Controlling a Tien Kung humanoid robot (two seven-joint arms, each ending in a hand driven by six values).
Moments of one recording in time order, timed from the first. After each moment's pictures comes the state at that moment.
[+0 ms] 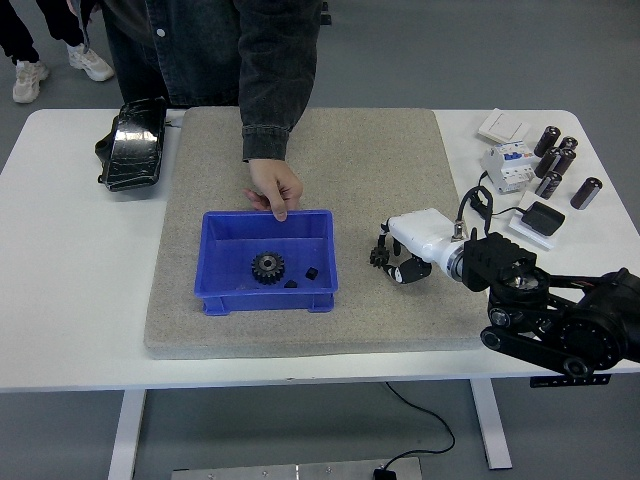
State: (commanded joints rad) left arm 0.06 0.30 -0.40 -0.34 0.30 0.32 0.20; right arm 0.87 -0.45 0.08 1.24 -1.68 -0.20 -0.32
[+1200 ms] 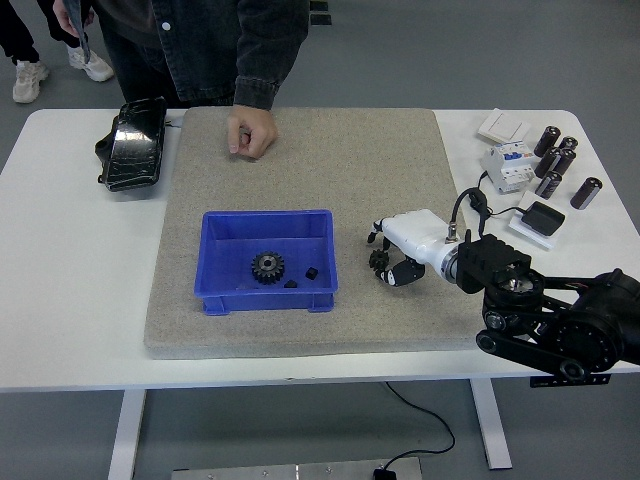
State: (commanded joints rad) left arm 0.05 0.30 -0.41 -0.34 0.32 0.32 0.20; right arm 0.87 -0.44 0.07 1.25 -1.68 -0.23 -0.34
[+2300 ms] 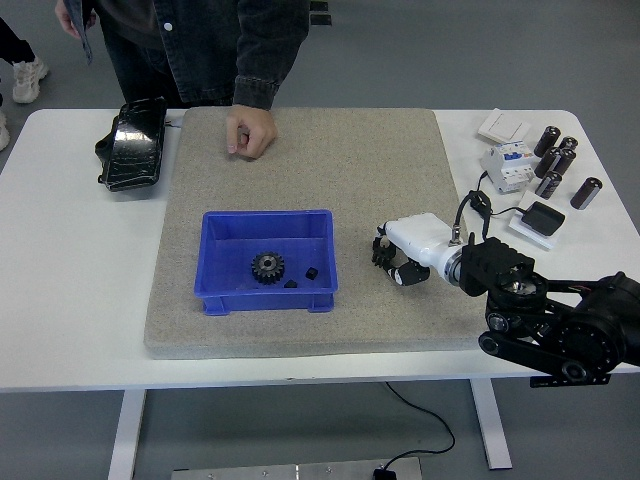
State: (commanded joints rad) left arm 0.05 0.30 -0.41 -0.33 0.29 0.34 0.17; right arm 0.87 -0.45 0.06 1.24 -1.65 -0.23 -0.33
